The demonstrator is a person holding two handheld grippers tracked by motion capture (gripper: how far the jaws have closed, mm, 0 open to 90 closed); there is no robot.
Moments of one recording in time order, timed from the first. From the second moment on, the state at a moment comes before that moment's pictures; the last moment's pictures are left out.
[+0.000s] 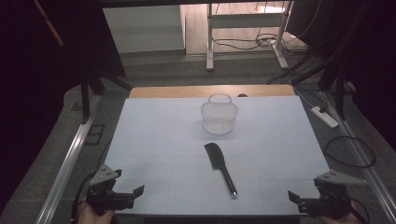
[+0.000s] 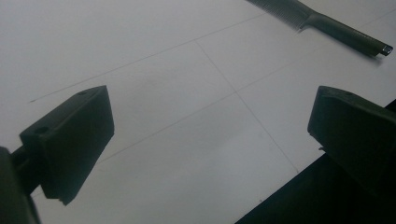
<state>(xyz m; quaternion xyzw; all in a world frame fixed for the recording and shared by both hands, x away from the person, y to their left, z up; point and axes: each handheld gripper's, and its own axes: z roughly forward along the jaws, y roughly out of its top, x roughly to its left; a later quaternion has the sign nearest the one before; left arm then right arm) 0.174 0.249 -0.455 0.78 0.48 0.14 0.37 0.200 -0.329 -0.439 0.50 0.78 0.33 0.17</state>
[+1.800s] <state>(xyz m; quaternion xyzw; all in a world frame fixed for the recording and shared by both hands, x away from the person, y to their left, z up) 0.174 0.251 -0.456 0.77 0.49 0.14 0.38 0.216 -0.305 -0.428 0.40 0.82 0.36 0.17</state>
